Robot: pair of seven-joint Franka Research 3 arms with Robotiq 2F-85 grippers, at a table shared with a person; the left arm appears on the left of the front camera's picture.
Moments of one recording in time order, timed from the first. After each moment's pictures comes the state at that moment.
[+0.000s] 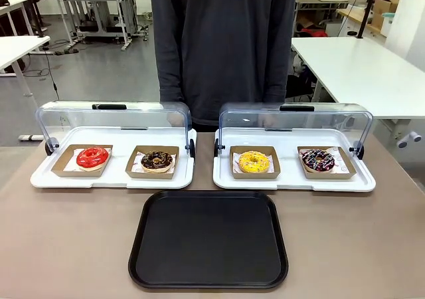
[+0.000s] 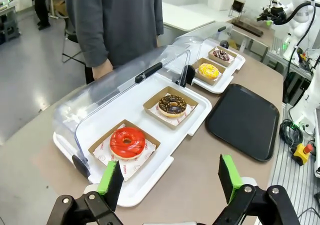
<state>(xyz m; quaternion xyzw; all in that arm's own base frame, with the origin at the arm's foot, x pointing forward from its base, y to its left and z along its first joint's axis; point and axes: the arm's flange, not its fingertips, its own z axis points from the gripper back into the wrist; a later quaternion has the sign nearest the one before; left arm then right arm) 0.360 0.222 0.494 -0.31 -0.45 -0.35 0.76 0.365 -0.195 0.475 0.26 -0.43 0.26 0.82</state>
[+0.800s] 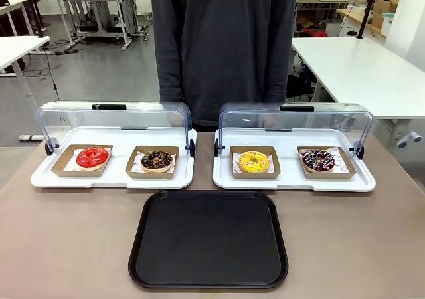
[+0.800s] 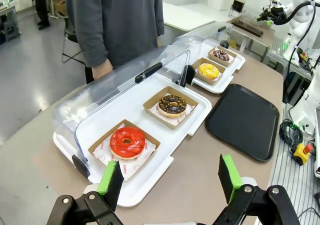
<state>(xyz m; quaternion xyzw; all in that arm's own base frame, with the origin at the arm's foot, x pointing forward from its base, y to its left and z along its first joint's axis) 0.360 0.222 0.495 -0.31 -0.45 -0.35 0.76 0.364 -0.195 0.474 0.26 -0.43 0.26 0.82</state>
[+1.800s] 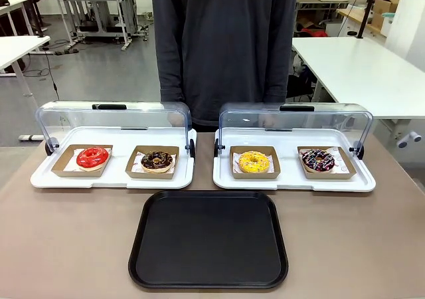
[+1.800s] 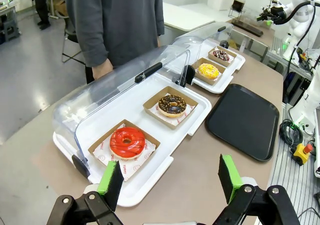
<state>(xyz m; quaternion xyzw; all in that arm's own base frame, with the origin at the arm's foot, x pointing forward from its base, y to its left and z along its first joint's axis) 0.360 0.222 0.495 -0.31 -0.45 -0.35 0.76 0.365 -0.196 0.476 0.26 -0.43 0.27 0.82</state>
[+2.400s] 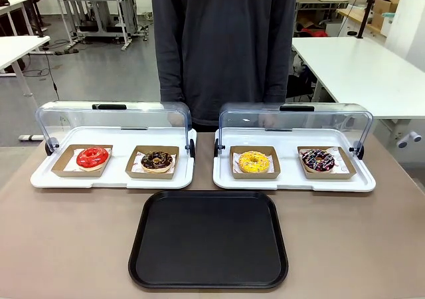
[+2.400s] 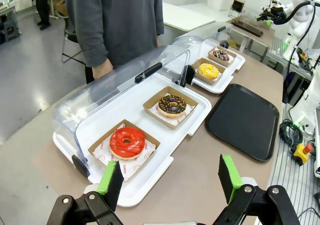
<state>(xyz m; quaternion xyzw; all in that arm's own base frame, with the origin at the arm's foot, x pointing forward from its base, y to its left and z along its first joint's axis) 0.360 0.222 0.495 -0.31 -0.45 -0.35 0.76 0.365 -0.196 0.476 0.26 -0.43 0.27 0.82</state>
